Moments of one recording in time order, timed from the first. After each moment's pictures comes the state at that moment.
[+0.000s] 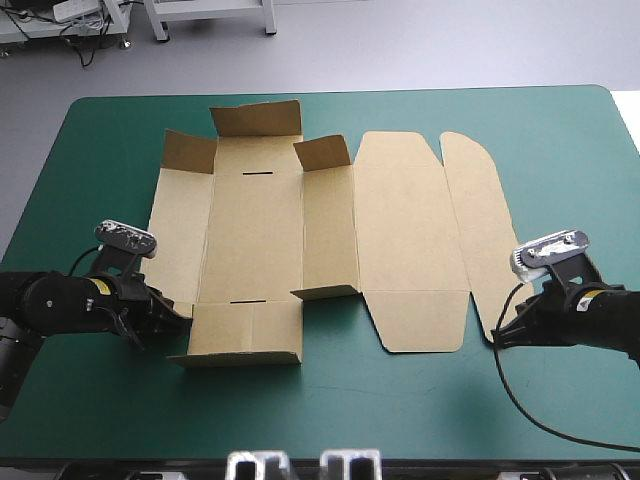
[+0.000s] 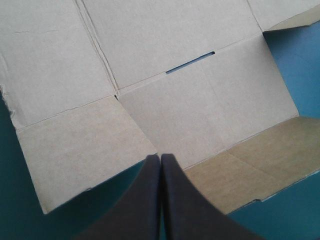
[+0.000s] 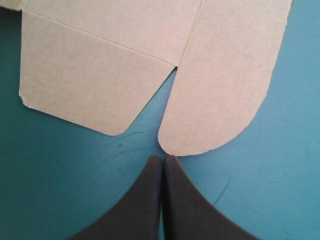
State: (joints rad) left arm -0.14 0.95 -0.93 -0.23 1.14 0.28; right arm 0.07 0.87 -0.90 0.17 1.13 -0.36
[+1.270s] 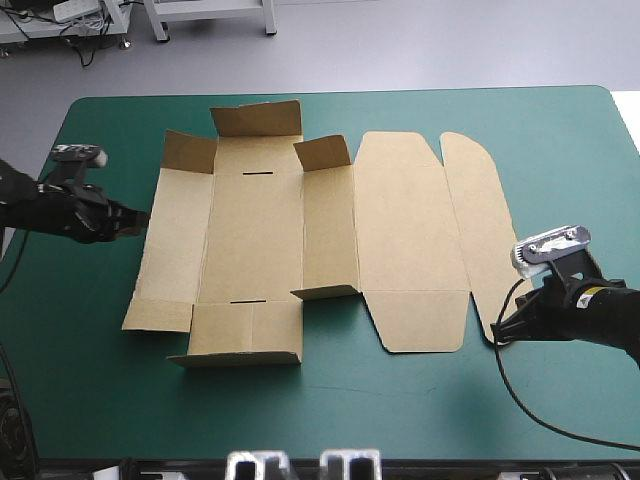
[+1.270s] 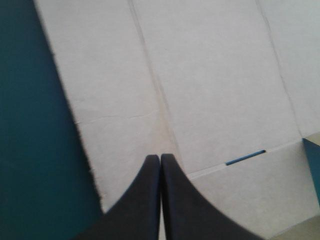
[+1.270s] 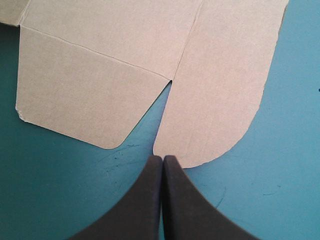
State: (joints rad) left arm 0.30 1.41 -1.30 -0.50 1.22 0.55; right arm 0.07 0.87 -0.90 0.17 1.09 -0.36
